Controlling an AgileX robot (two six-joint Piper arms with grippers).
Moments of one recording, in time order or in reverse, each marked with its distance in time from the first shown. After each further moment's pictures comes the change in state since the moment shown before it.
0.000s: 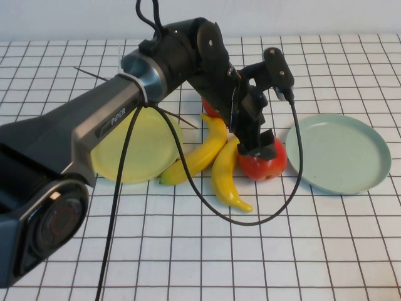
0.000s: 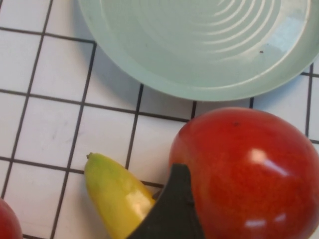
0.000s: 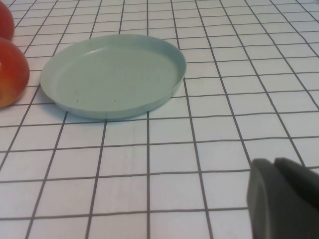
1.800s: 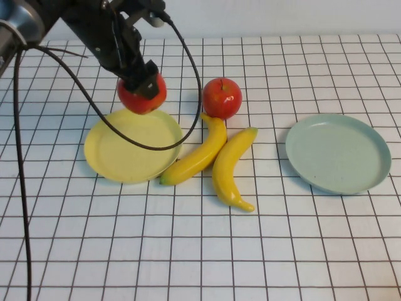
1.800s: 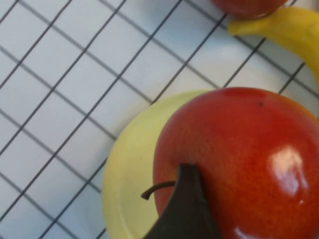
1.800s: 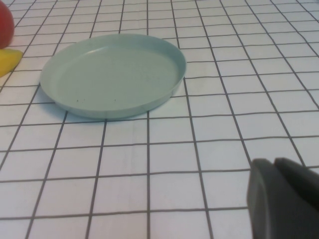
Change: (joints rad) right arm 0.000 0.002 0.000 0.000 0.000 0.000; left arm 0.308 -0.123 -0.079 0.249 0.185 -0.325
